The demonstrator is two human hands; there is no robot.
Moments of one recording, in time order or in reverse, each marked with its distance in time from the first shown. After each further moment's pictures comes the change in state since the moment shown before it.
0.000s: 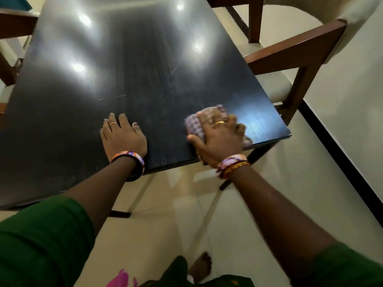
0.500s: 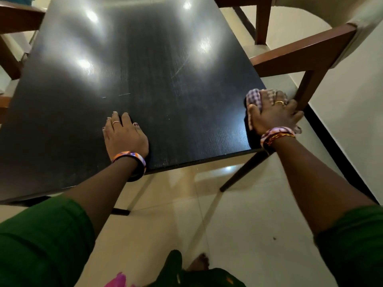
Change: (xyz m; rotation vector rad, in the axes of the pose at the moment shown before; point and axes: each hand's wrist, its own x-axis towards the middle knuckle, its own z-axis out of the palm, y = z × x) left_hand -0.002 -0.002 0.000 -0.022 0.015 -0.012; right_hand 0.050 0.095 -0.029 -0.002 -0.051 0.457
